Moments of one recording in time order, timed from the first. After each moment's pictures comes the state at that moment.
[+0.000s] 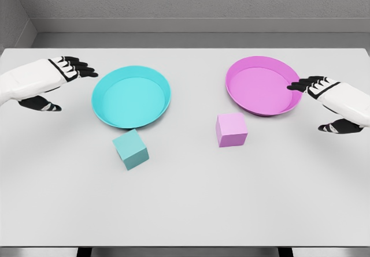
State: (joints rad) left arm -0.60 1.06 -0.70 -1.47 -0.33 -0.61 -0.15; right arm -0.11 -1.07 0.30 -1.72 0.28 -0.39 0.13
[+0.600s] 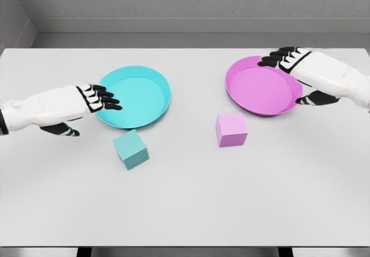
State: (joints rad) left arm -0.56 1.06 -0.75 -1.65 -0.37 -0.61 -0.20; right arm -0.48 -1.01 0.54 -1.75 0.27 -0.38 0.26
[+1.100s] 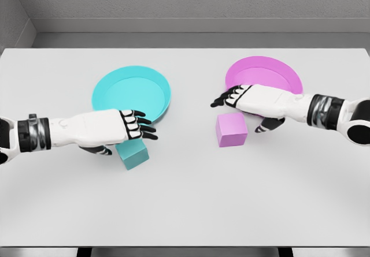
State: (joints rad) left arm -0.62 0.94 -0.90 -1.69 -0.48 -0.61 -0.22; right arm -0.71 -0.88 0.89 -1.73 0.27 -0.26 0.45
